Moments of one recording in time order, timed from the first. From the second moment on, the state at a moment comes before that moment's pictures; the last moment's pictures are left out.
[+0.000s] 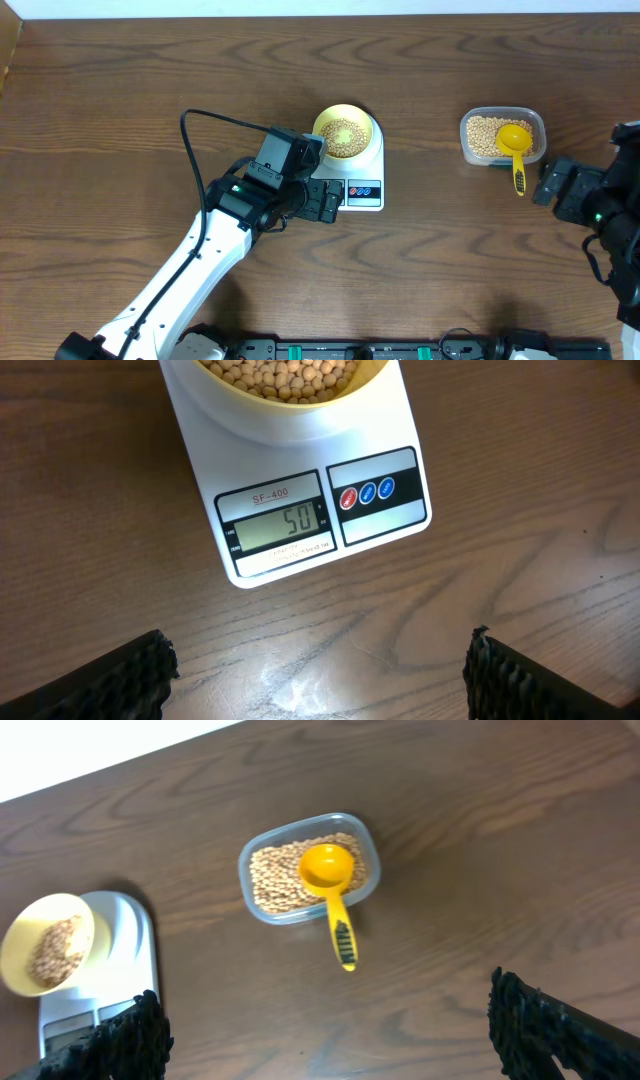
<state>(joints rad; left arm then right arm) -0.49 1.34 0.99 -0.71 0.19 -0.25 -0.14 0.92 1.30 -1.11 -0.01 0.16</state>
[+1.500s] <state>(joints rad) -0.49 1.34 0.99 -0.71 0.20 -0.25 0.03 0.48 0.46 -0.06 -0.03 0.17</state>
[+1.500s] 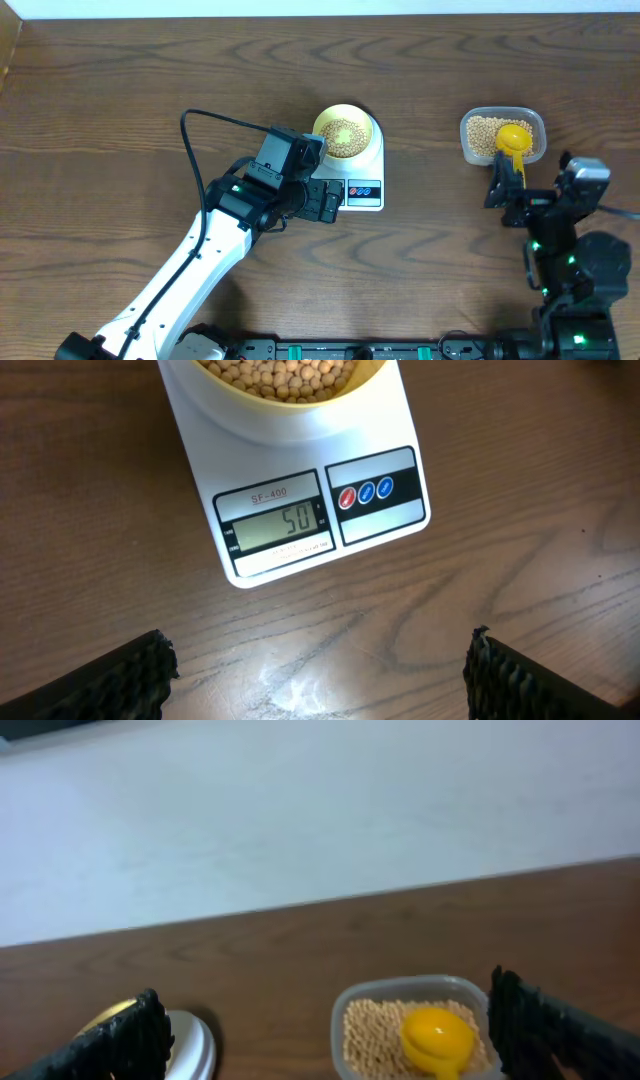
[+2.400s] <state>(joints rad) -0.49 1.34 0.99 -0.71 0.20 -0.25 0.04 0.06 0.06 0.19 -0.03 0.17</state>
